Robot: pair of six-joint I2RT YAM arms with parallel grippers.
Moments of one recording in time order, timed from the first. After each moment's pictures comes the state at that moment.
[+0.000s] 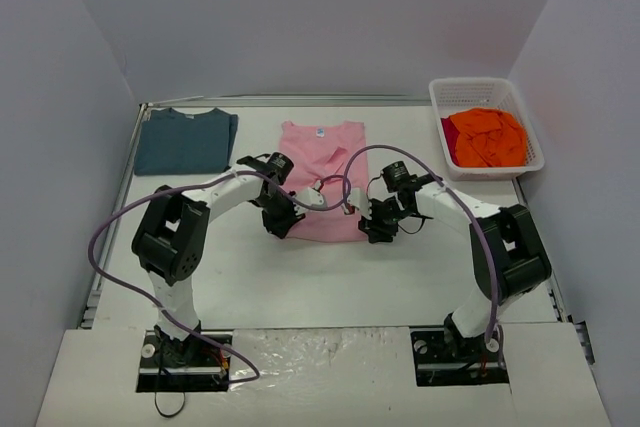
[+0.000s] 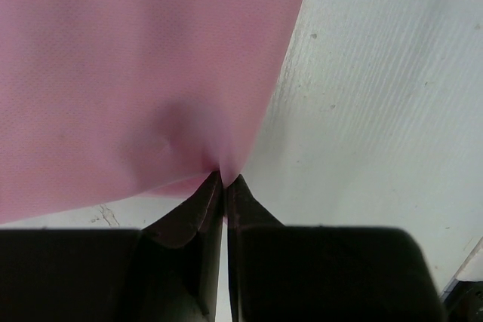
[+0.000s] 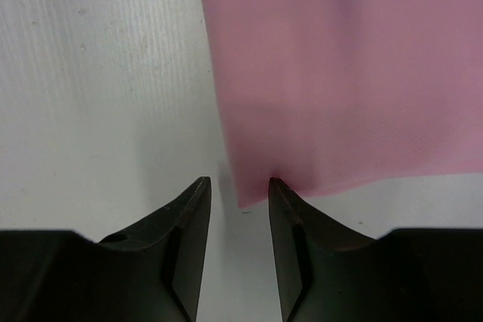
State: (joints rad) left arm -0.52 1.86 1.31 -0.86 0.43 0.79; right arm 0.39 1.63 0.94 -0.58 -0.53 -1.00
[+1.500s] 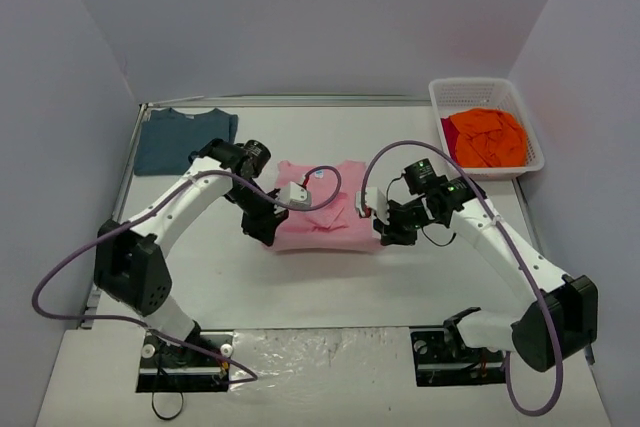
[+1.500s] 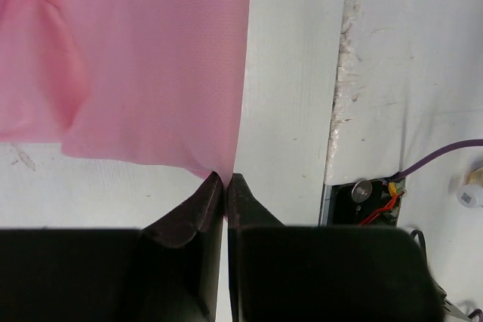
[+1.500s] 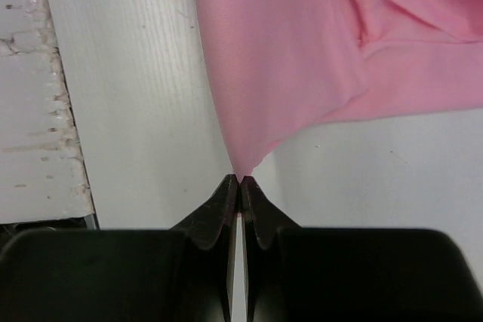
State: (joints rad) left arm -0.48 1.65 1.43 -1.34 0.64 0.96; right arm 0.43 1.27 1.00 -0.94 -0.55 -0.93
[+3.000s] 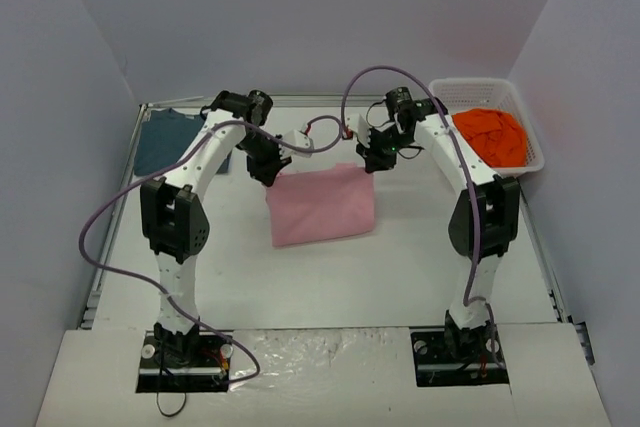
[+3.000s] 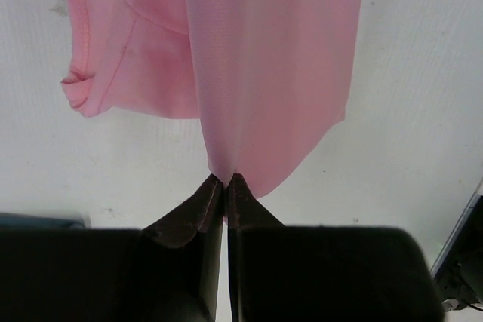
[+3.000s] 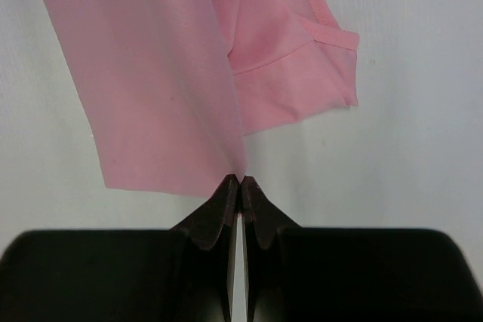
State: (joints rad) left arm -0.37 2.01 2.00 -1.40 0.46 1.00; right arm 0.30 1.93 1.76 -1.06 -0.55 -1.05
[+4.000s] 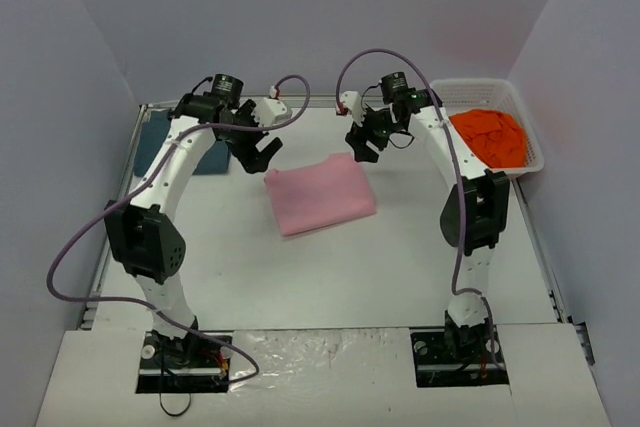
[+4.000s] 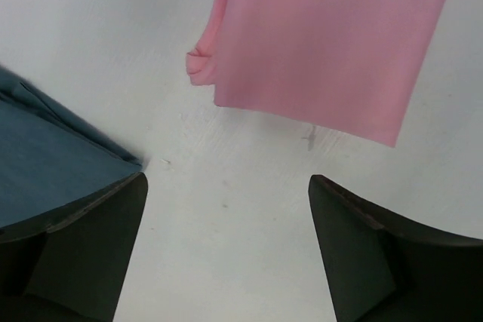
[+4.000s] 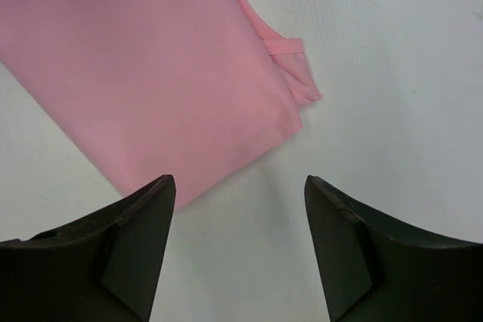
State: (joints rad) left arm -0.28 1.88 1.94 -1.10 0.36 0.70; right arm 0.30 2.11 2.00 -0.94 -0.52 -0.87
